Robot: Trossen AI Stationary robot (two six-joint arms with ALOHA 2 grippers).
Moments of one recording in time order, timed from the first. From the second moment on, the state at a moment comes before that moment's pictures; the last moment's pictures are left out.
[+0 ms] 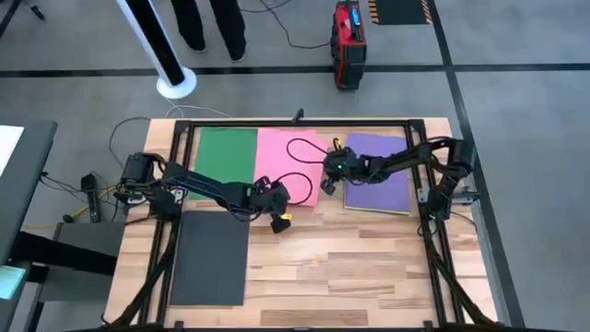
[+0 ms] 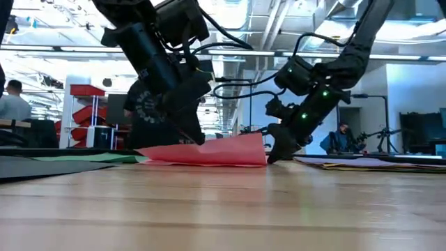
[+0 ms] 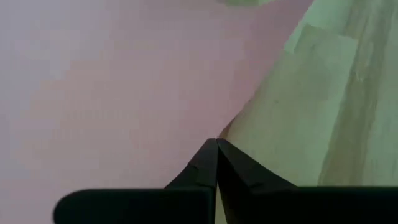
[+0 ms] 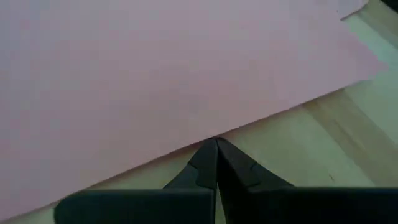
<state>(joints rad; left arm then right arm) -0.08 1.72 0.96 -0.24 -0.38 -0.37 -0.36 1.79 0.71 0.27 0.22 0.13</state>
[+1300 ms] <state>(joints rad) 0.00 1.72 0.96 -0.23 -0.37 -0.23 -0.46 1.89 0.86 0.18 0.18 0.20</state>
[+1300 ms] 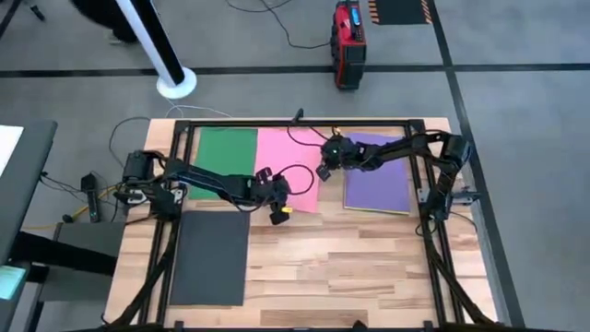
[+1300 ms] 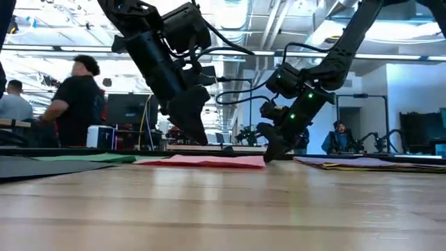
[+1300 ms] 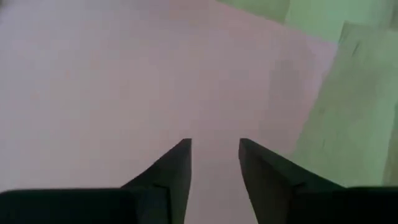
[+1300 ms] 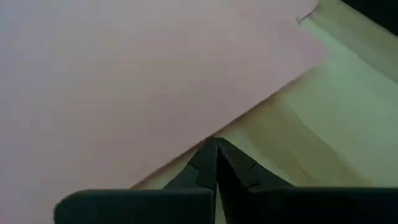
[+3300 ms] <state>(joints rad) 0.00 1.72 0.87 -0.12 -0.14 -0.16 -0.41 1.66 0.90 -0.01 0.08 -0.05</state>
